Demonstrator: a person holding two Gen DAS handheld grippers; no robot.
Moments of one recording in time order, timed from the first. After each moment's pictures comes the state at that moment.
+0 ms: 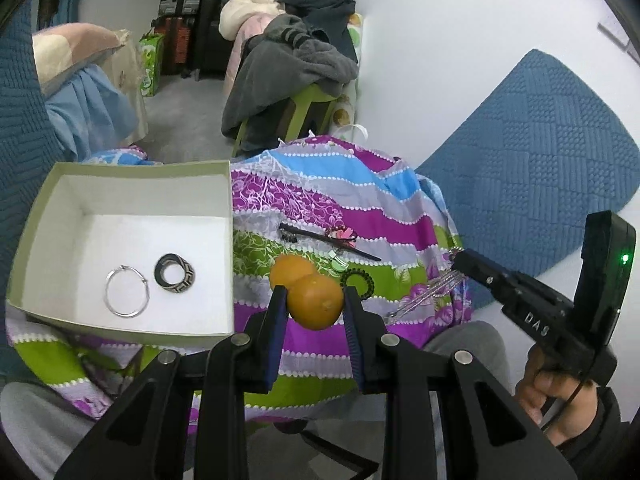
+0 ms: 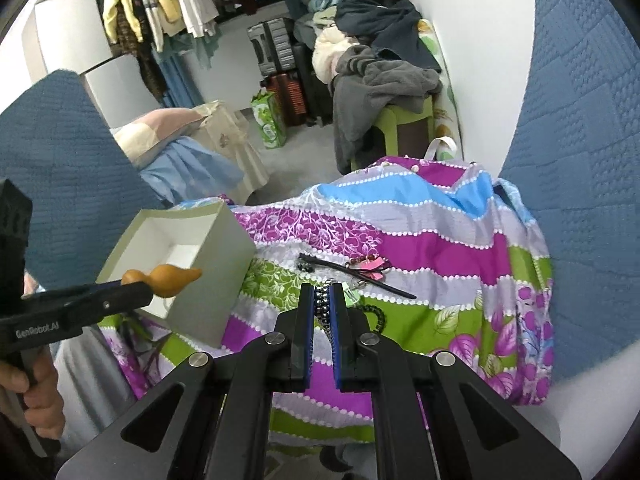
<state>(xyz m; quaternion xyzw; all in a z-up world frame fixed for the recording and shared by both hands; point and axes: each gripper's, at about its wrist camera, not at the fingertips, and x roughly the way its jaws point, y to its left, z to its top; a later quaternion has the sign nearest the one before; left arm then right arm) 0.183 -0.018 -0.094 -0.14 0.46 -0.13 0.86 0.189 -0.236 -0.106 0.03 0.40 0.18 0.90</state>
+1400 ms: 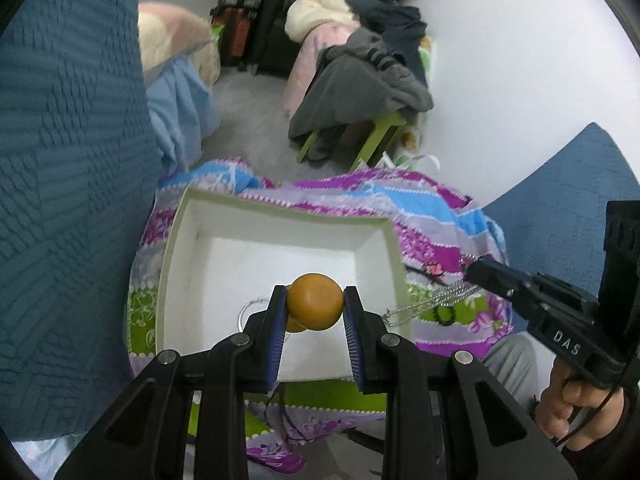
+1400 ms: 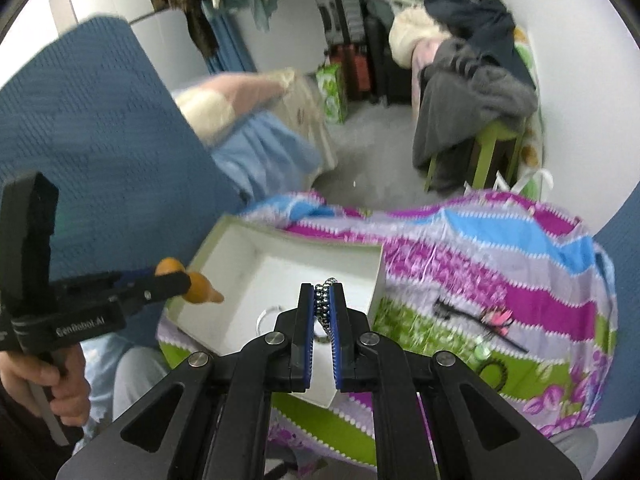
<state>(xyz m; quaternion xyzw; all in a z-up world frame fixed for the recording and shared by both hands) 0.210 0.160 -0.092 -0.17 0.49 -0.06 0.85 0.236 -0.041 -0.089 -0.03 0.46 0.25 0.85</state>
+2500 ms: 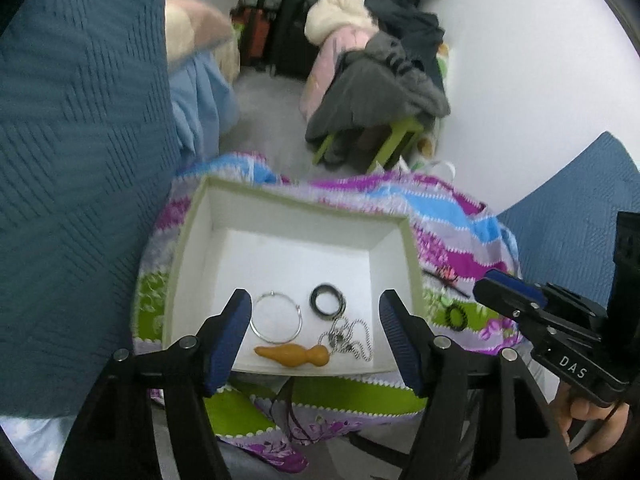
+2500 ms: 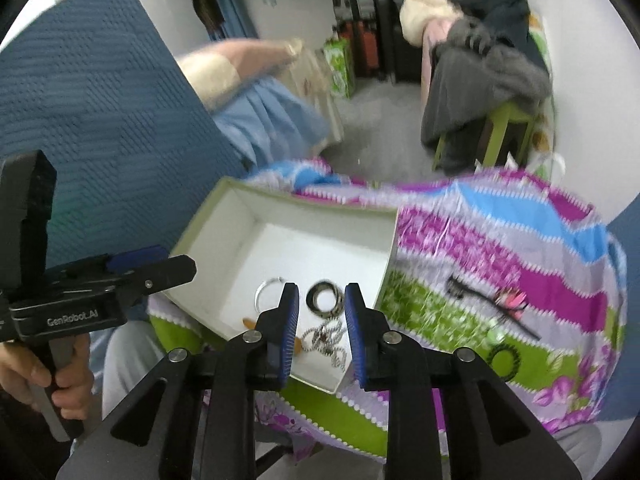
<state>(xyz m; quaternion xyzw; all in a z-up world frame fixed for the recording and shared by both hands) 0.196 0.159 -0.082 -0.18 0.47 -0.03 0.86 0.223 -0.038 -0.083 -0.05 0.46 0.26 0.85</state>
